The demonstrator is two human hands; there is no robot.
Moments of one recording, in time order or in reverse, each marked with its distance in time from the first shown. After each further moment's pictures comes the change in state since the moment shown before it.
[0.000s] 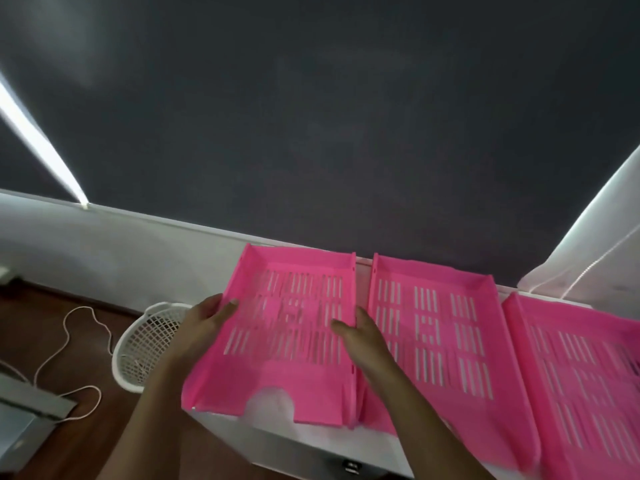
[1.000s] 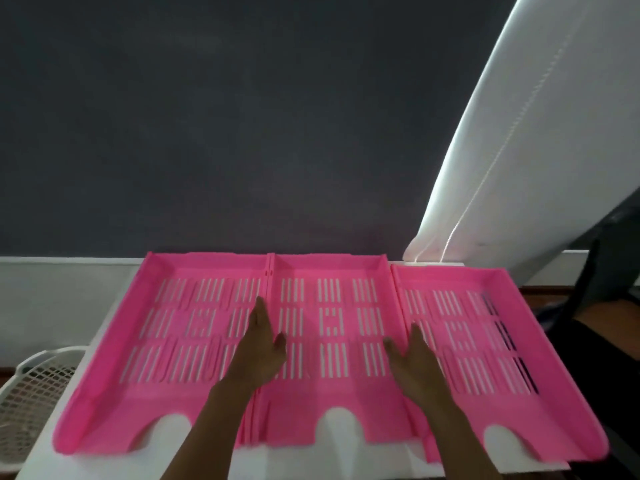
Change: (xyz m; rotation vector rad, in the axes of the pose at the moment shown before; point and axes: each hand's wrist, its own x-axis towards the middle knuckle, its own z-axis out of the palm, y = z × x) left_hand -0.006 0.054 0.251 0.387 -0.400 0.264; right_hand -0.034 0.111 -0.213 -0.266 0.445 0.114
